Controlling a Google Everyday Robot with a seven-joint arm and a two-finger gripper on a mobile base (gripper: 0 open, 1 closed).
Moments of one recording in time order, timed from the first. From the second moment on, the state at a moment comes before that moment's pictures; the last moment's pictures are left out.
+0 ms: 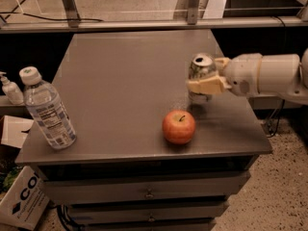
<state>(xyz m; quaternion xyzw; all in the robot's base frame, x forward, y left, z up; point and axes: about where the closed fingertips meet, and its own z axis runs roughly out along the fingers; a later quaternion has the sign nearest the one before) 0.573 -0.126 0.897 -0.42 0.71 0.25 0.51</state>
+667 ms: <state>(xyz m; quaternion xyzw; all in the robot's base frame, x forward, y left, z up) 0.519 -0.194 0.857 -0.38 0.73 0.24 0.51</state>
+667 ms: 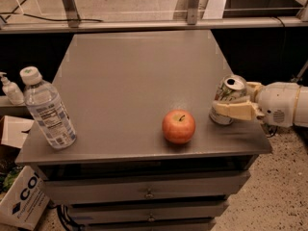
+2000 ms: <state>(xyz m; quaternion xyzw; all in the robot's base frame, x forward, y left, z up) 0.497 -0.216 0.928 -0.38 0.66 0.25 0.60</state>
